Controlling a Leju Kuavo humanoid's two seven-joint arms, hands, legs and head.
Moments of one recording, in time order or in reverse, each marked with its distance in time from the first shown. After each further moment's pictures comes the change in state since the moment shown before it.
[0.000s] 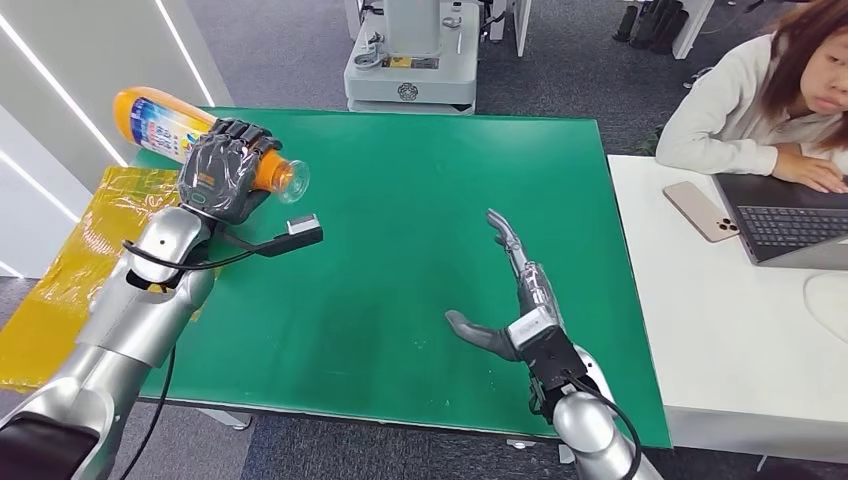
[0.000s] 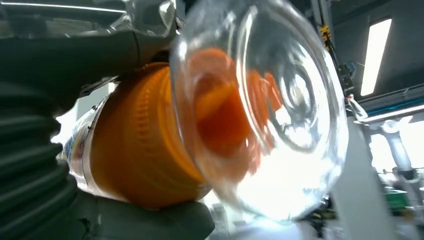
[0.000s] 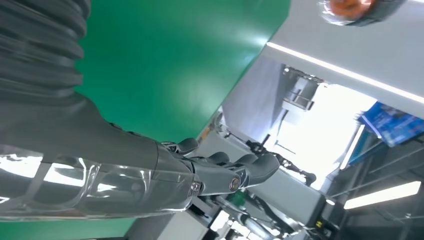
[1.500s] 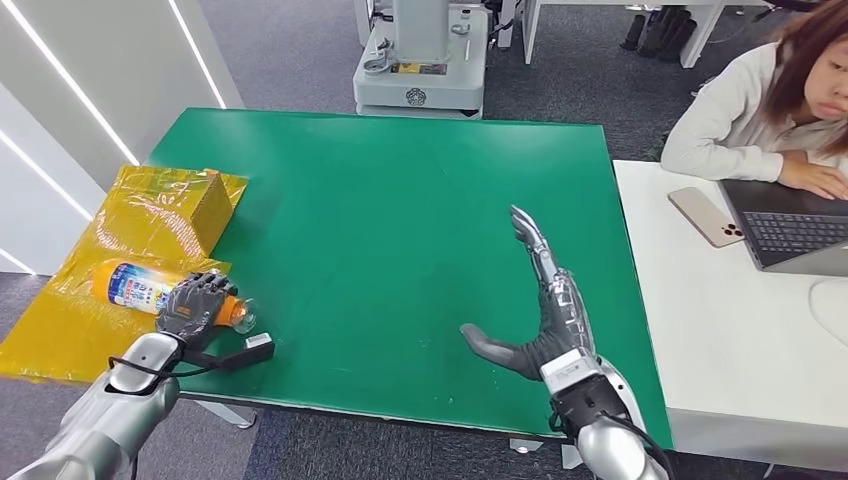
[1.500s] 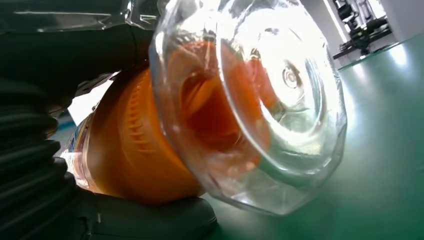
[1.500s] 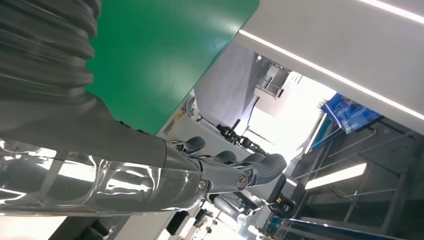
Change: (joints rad) left arm 0.253 0.030 0.119 0.460 -0.017 0.111 -0.087; right arm 0.070 -0.046 -0.022 -0.199 0.047 0.010 -0.024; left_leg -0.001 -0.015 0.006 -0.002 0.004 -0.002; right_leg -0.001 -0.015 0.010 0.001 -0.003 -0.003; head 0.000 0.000
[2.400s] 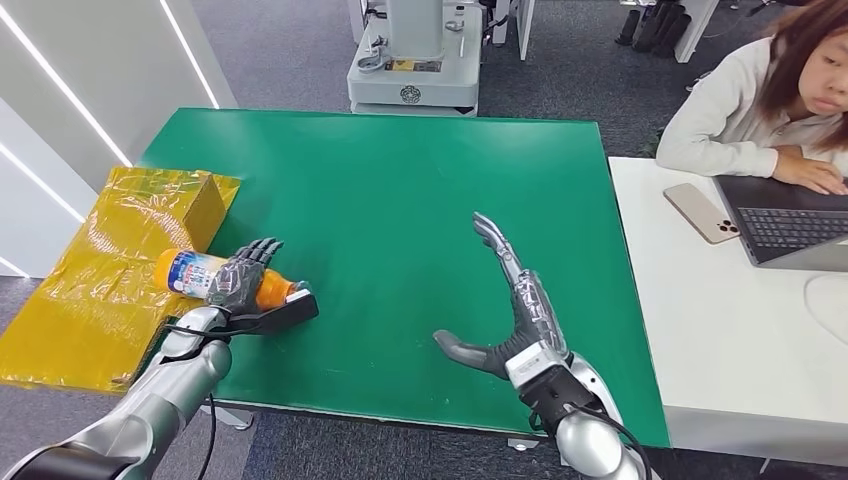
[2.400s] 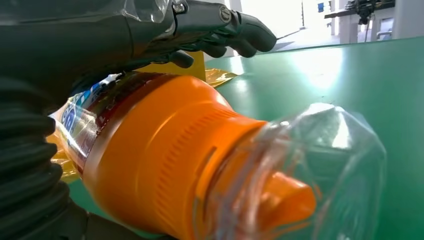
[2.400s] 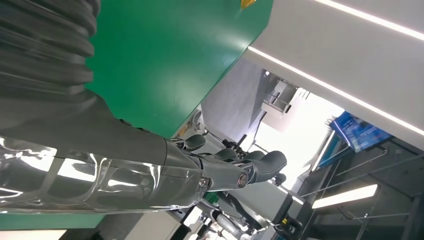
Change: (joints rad) left arm -0.154 -0.156 0.034 0.152 0.292 -0.109 -0.043; right arm -0.051 0.007 0.086 0.067 -0.013 -0.006 0.025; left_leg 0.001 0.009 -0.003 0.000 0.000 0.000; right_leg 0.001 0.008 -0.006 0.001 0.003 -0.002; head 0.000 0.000
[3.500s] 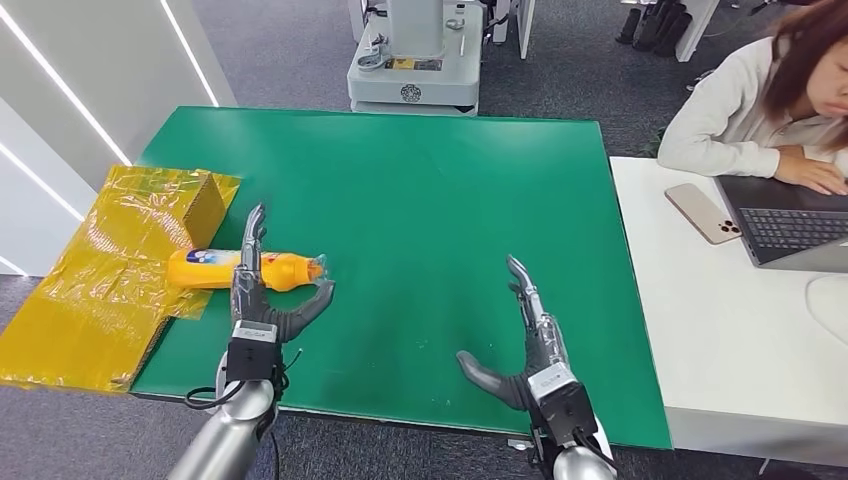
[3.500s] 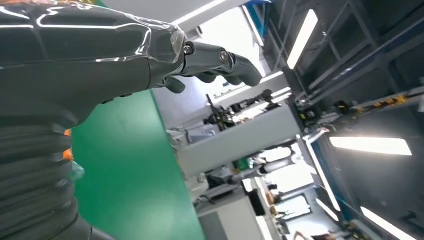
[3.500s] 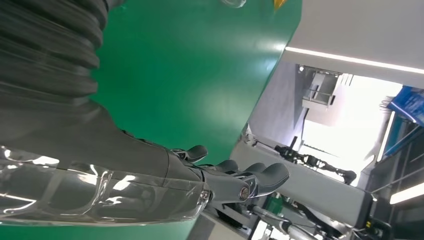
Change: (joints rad) left arm 0.377 -0.191 -0.061 -0.810 0.887 0.079 -0.416; right arm 0.143 0.000 -0.006 0.095 -0.152 -0.163 -0.092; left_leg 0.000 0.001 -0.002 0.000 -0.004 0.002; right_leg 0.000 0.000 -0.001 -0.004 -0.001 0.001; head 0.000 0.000
